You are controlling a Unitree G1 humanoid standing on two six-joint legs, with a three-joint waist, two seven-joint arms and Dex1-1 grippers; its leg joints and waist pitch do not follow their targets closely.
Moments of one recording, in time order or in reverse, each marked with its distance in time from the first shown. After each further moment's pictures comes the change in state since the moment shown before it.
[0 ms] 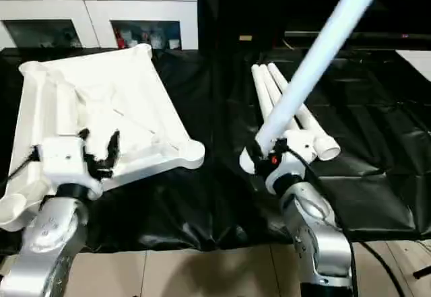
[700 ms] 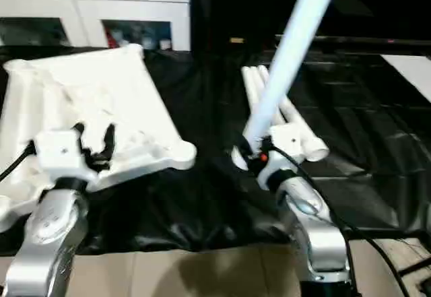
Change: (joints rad) left arm -0.071 -0.003 0.002 0.096 0.025 -0.042 -0.011; right arm -0.006 -0.056 0.078 0.026 -0.069 -0.053 0.012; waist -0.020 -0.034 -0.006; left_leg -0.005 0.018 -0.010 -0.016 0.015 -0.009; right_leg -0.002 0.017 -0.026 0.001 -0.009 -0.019
